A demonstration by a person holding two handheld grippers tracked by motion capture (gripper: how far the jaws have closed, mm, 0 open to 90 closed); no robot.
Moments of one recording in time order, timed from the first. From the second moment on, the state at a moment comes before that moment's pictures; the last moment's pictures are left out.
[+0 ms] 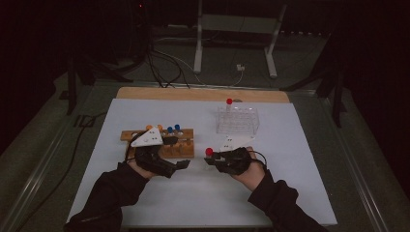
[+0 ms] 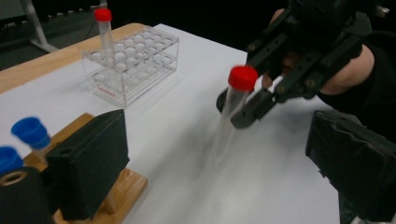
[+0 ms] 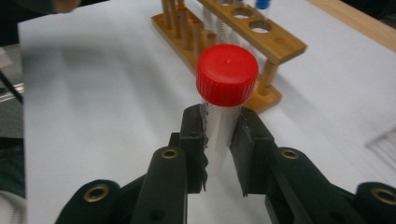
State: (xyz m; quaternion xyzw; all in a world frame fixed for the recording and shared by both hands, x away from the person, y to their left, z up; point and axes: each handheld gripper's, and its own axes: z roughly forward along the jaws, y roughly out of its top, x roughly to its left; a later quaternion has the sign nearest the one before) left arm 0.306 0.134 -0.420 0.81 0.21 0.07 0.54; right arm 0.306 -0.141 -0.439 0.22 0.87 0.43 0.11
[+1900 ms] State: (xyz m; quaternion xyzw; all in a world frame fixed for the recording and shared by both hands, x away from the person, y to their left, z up) left arm 0.312 0.175 -0.390 0.80 0.22 0.15 0.53; right arm 0.305 -0.144 -0.422 0.24 0.84 0.47 0.11
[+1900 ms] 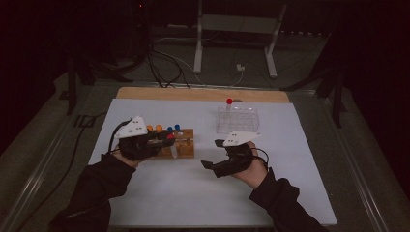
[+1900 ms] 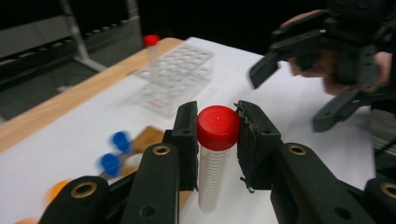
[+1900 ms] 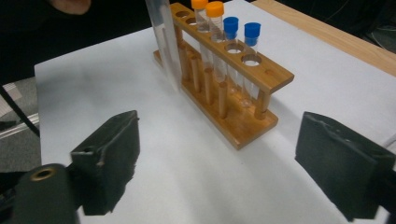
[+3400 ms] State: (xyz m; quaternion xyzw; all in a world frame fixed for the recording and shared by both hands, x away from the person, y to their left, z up) left arm 0.364 0.250 -0.439 0.76 0.36 0.22 0.49; right arm 0.309 -0.156 -0.422 0.24 0.83 0.48 0.10
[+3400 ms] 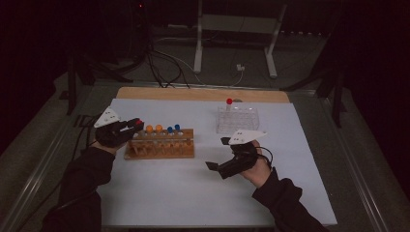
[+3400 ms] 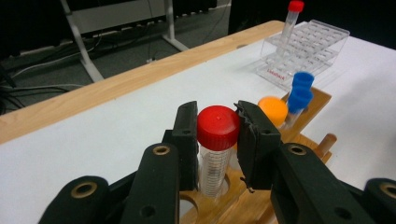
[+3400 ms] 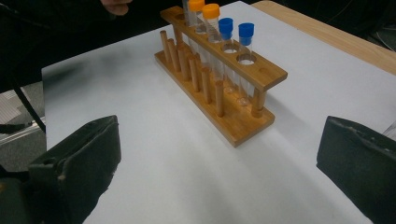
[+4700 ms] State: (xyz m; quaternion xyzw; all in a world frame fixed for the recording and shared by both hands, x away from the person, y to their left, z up) left arm 0.301 0.228 -0.420 0.78 0.30 0.16 0.52; right arm 0.361 -0.190 -0.402 0.29 0.81 0.49 0.16
